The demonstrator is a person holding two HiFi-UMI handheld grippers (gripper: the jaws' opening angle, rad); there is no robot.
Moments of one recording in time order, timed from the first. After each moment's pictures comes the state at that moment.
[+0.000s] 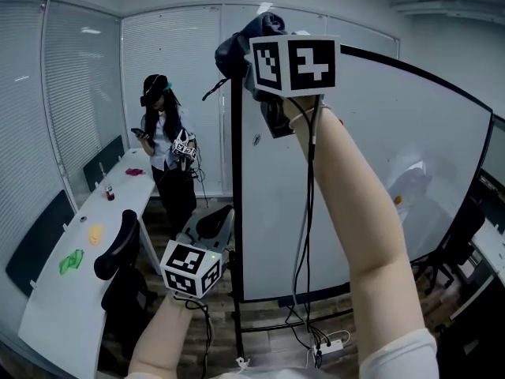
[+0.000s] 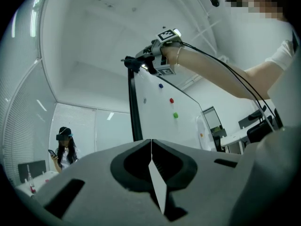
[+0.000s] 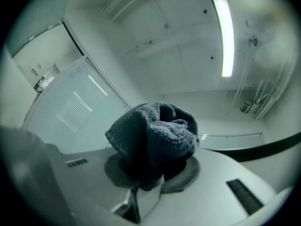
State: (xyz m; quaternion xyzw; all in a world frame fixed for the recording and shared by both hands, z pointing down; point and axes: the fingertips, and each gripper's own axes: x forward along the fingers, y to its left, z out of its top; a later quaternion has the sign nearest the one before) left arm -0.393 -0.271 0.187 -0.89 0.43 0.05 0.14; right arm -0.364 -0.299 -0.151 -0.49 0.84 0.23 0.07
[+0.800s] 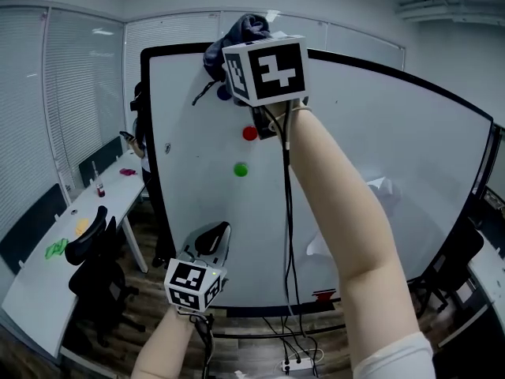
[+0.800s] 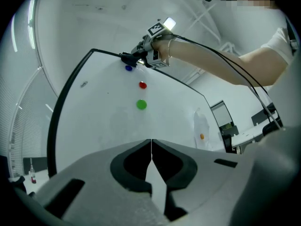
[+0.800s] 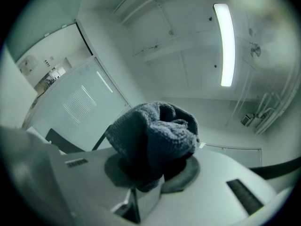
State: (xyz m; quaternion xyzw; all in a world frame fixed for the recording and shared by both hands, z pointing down) left arm -0.214 -0.280 0.207 -0.86 0.49 0.05 0.14; right arm -0.210 -0.310 -0.168 -0.48 0.83 0.29 0.05
